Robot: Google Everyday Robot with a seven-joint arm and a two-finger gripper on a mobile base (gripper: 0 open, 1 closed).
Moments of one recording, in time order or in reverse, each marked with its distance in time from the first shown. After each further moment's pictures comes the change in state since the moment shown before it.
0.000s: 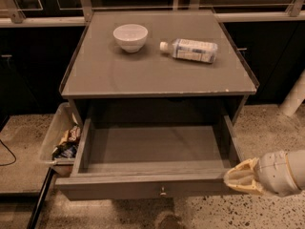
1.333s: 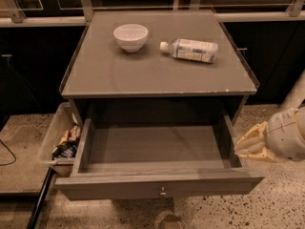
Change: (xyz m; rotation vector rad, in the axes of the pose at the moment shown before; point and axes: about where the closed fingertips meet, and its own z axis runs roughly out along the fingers) arm -0.066 -0.035 -0.072 0.067 0.250 -0.118
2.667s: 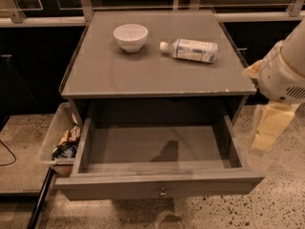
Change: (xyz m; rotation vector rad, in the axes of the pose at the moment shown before) arm -0.070 -0.049 -0.081 0.029 0.307 0.080
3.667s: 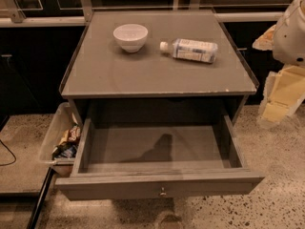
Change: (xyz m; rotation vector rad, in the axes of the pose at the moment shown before) arm -0.009 -0.025 -0.054 0.033 -0.004 0.032
